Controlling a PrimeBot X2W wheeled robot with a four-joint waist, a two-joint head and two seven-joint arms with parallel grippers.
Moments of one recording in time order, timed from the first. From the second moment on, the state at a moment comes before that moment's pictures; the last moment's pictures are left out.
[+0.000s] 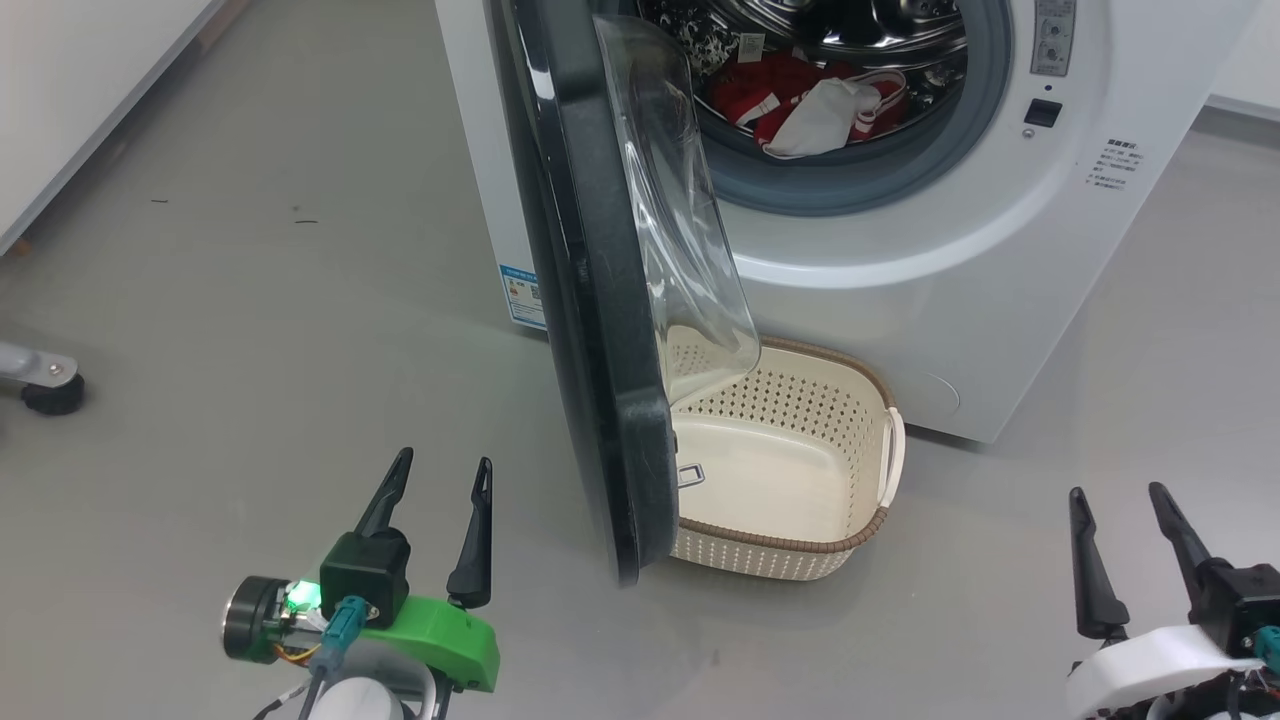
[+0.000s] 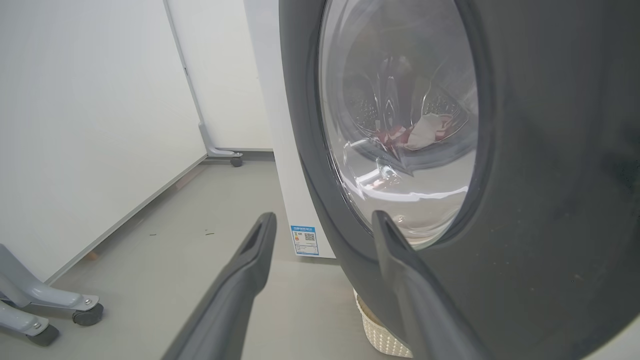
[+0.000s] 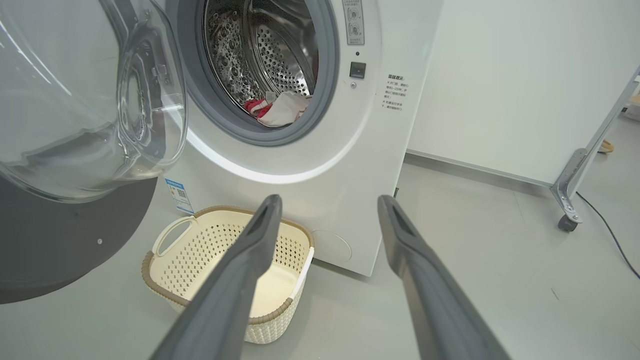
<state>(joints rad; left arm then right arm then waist) -0.15 0.04 -0.37 0.31 -0.29 0.12 -0.25 0.11 -0.28 0.14 0.16 0.37 -0.09 -0.26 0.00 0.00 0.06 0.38</state>
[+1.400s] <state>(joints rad) -0.15 0.04 -0.36 0.33 -0.29 0.12 -0.25 0.19 -0.15 0.15 0.06 0.25 -0.10 -0.26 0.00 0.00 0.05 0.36</state>
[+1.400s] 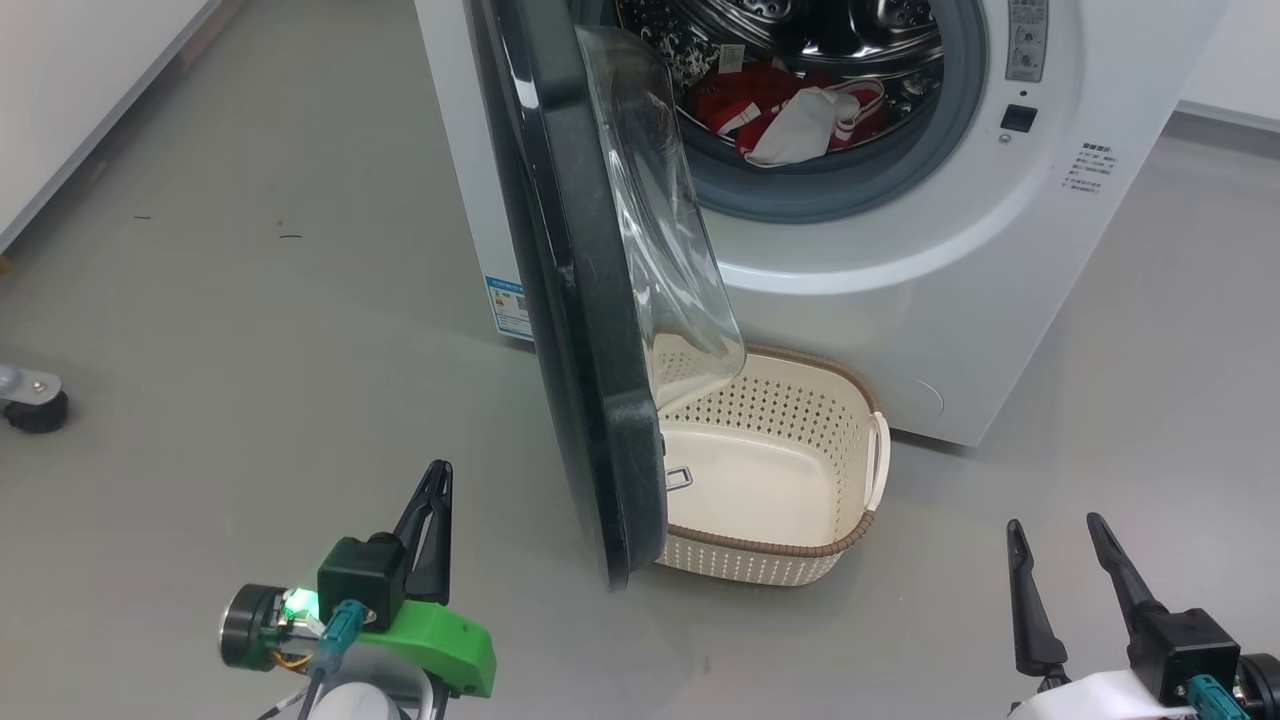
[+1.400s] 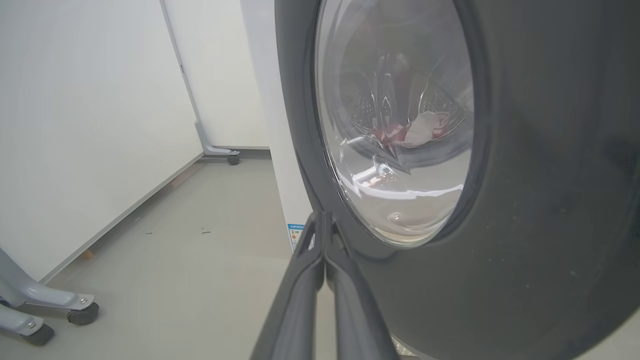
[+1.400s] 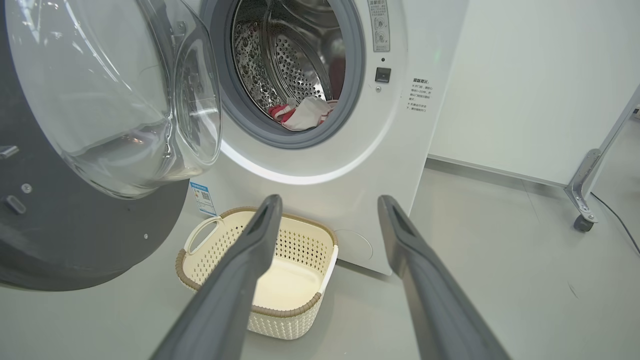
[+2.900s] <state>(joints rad) -0.18 0.05 -0.77 -0.08 -0.36 0.01 -0.19 0.19 -0.12 0.15 0.05 0.21 -0.06 -0.26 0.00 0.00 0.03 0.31</state>
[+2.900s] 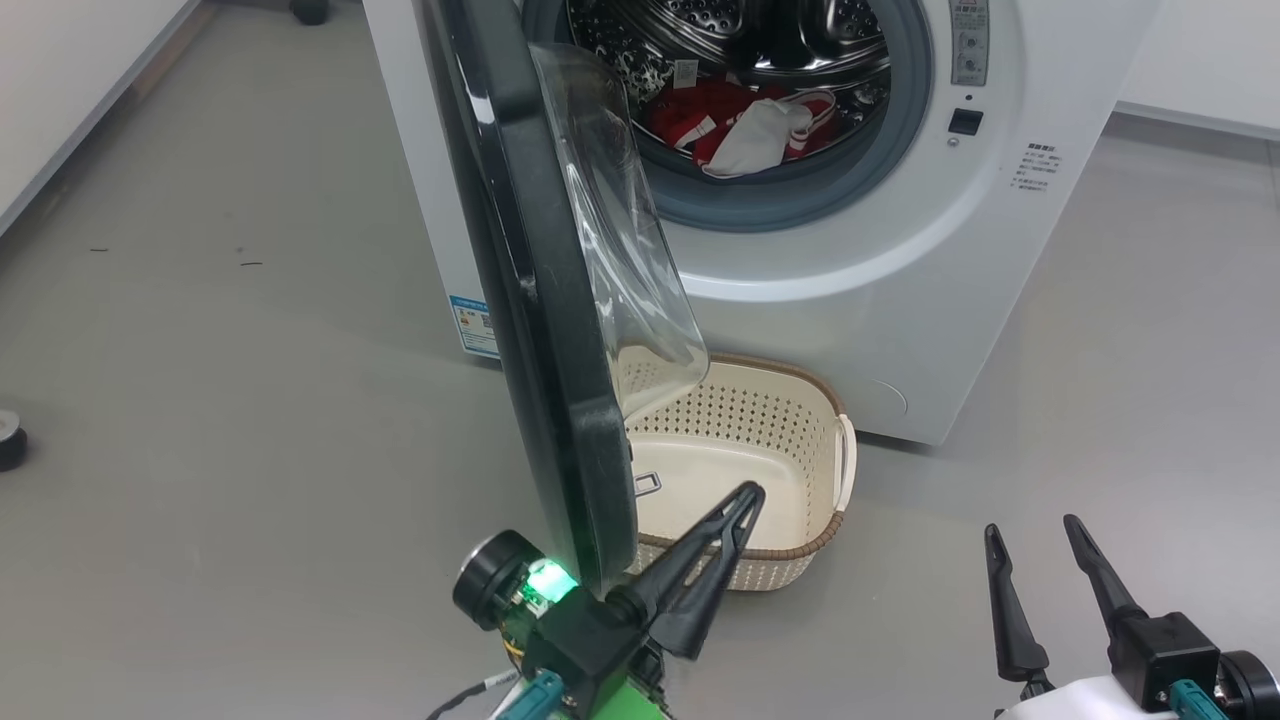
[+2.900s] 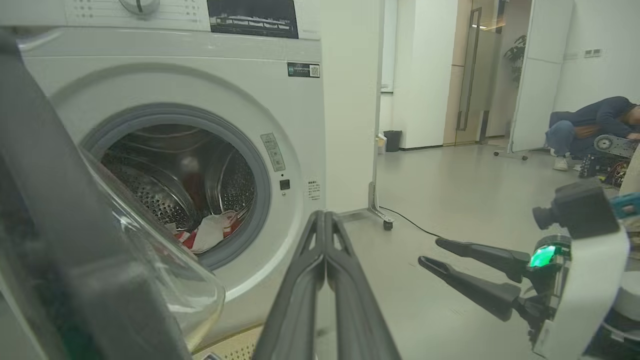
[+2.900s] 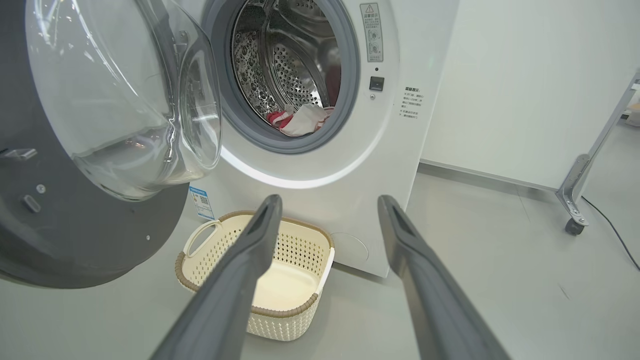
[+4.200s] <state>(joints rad) -0.20 0.05 -0.70 0.17 -0.46 0.09 -0.16 0.19 -0.10 0.09 0.05 0.20 -0.04 -0.26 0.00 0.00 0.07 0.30</state>
